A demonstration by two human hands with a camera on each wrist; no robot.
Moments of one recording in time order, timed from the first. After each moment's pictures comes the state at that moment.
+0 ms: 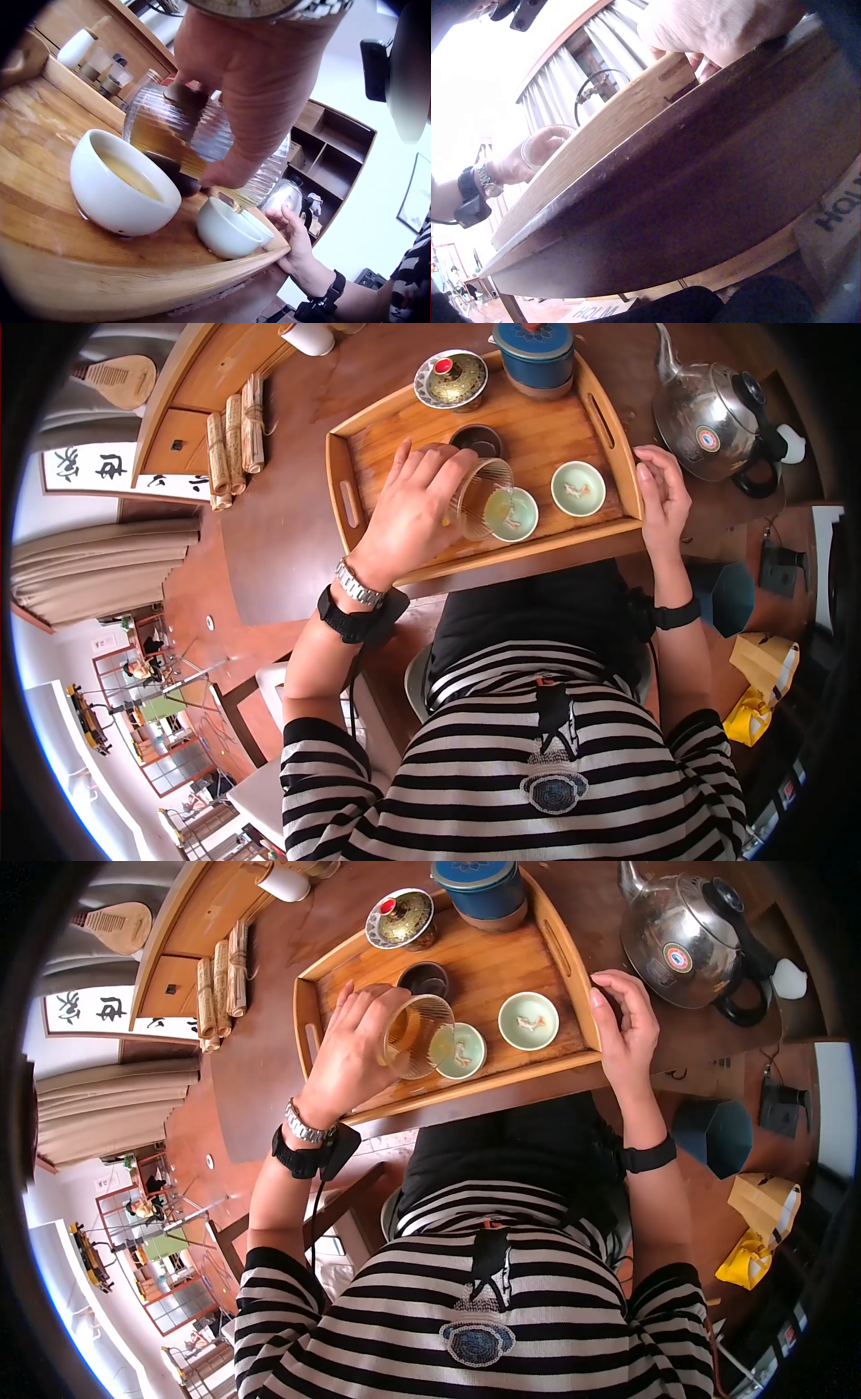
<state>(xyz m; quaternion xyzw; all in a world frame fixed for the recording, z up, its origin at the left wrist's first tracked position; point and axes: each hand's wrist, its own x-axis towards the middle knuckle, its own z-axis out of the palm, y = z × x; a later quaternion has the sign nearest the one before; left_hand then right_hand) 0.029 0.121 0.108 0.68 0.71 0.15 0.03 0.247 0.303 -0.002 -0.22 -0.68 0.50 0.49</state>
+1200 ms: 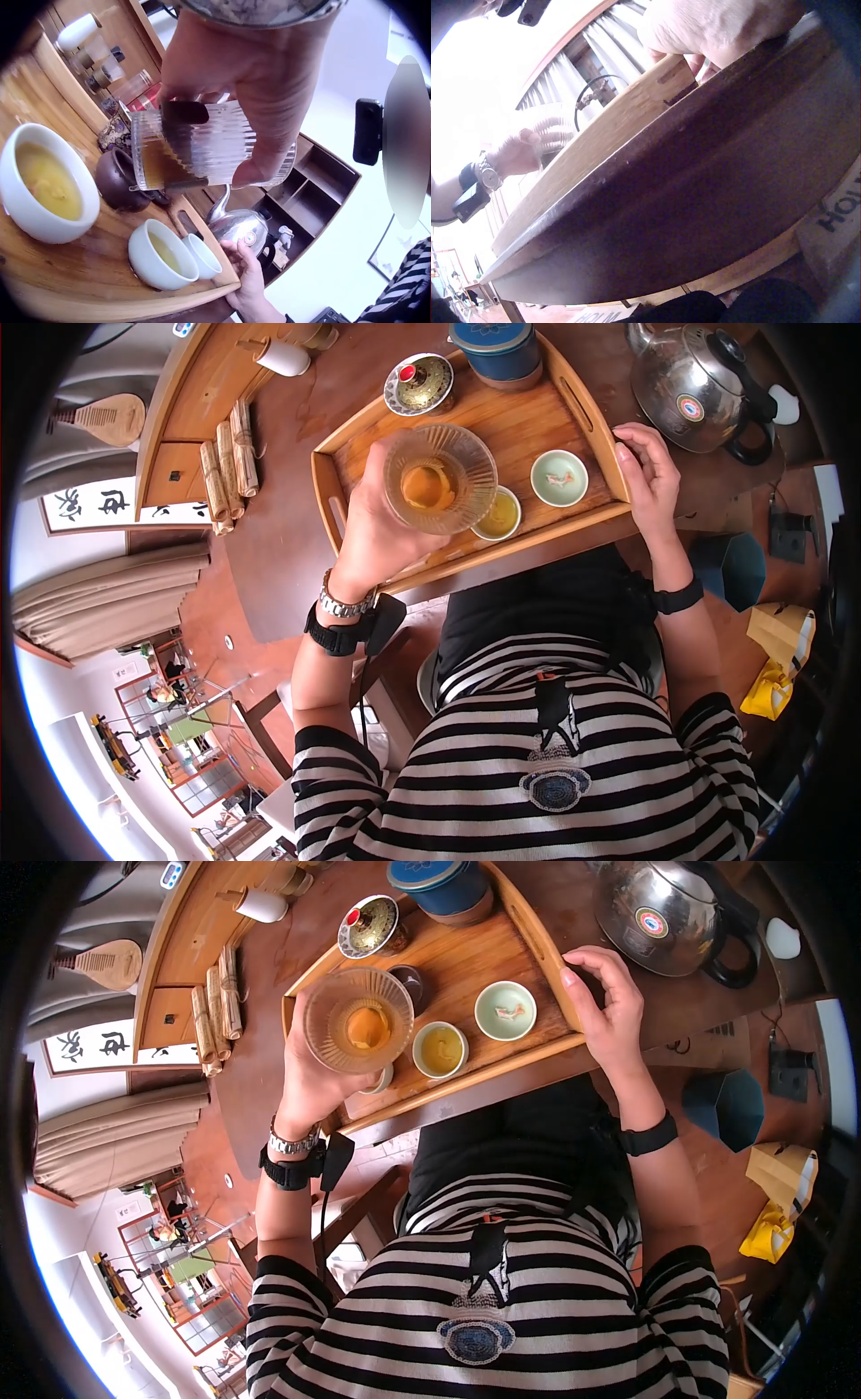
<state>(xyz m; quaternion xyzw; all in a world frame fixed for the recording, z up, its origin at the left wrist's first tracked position) 0.036 0.128 0.127 0.57 0.72 0.35 0.19 0.247 0.304 -0.003 -0.23 -0.67 0.51 0.49</state>
